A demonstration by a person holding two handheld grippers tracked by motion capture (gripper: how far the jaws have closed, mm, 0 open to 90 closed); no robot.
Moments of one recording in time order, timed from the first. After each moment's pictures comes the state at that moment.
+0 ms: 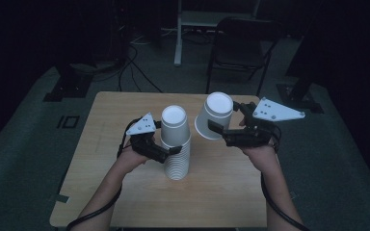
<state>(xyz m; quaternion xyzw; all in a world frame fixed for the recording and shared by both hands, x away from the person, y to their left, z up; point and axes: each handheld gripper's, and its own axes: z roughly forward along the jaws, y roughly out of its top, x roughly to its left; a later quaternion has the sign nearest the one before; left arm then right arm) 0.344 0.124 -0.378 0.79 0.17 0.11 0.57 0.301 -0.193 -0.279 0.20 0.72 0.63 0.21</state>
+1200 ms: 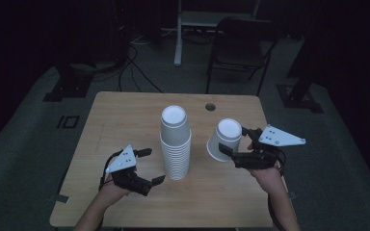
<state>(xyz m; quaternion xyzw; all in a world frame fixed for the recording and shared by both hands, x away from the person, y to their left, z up) 0.268 0.162 -0.429 0.80 0.21 0.12 0.55 0.283 -0.227 -0.347 0.25 0.73 0.61 0.19</state>
